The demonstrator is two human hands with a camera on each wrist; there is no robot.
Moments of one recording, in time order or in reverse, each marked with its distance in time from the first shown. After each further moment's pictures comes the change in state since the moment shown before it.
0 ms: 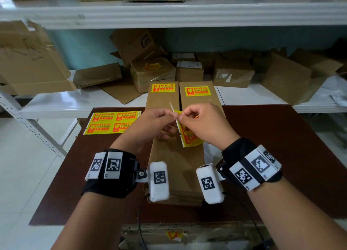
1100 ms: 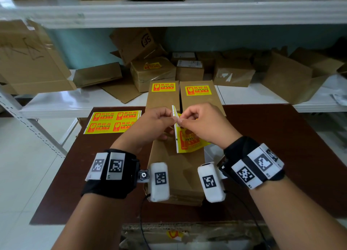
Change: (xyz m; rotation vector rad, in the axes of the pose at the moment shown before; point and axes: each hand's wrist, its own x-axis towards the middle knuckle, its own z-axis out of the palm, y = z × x) left_hand -0.002 0.003 0.001 0.163 0.034 0.014; right_hand 0.002 0.002 0.001 0.046 -0.076 0.034
